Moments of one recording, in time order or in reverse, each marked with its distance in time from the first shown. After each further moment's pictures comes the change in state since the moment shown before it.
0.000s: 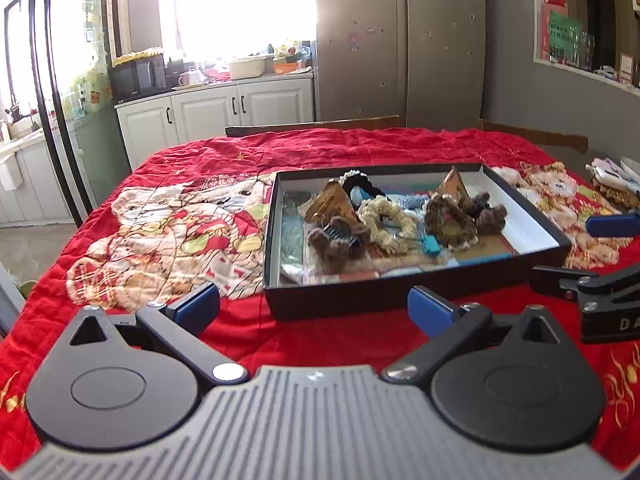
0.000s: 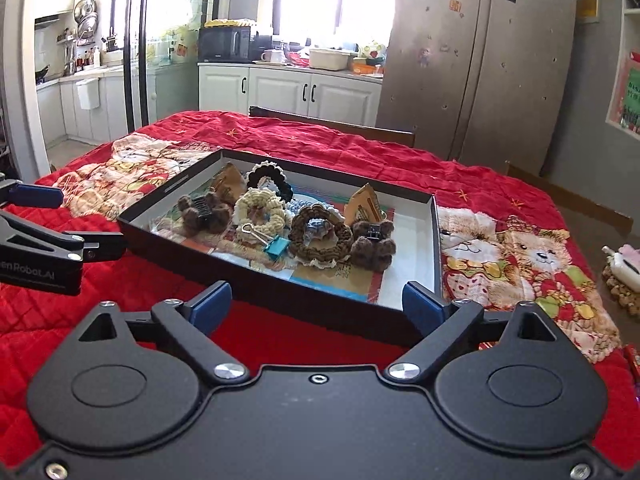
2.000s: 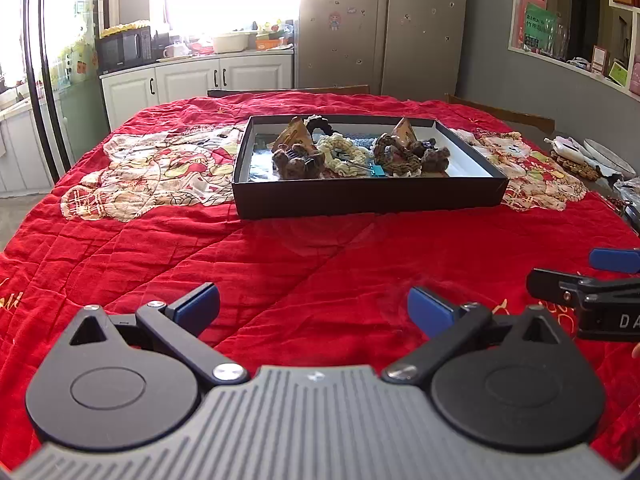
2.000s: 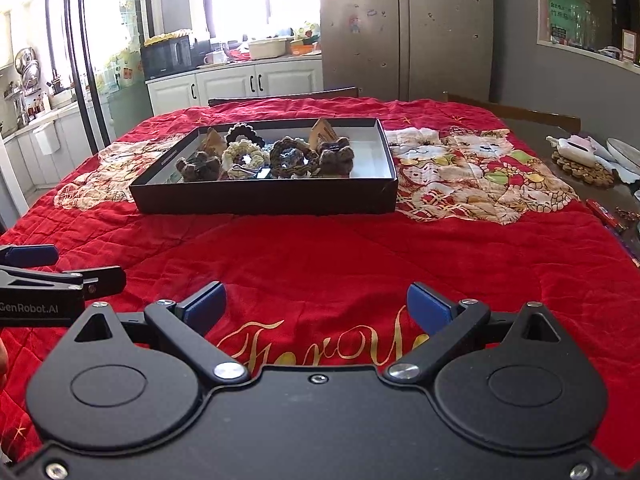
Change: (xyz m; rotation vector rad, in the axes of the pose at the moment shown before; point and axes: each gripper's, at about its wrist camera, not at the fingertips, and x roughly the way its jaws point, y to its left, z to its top) left arm -0.056 -0.016 -0.062 -0.040 0.058 -0.084; right arm -0.081 0.009 -0.082 0.253 0.043 -0.071
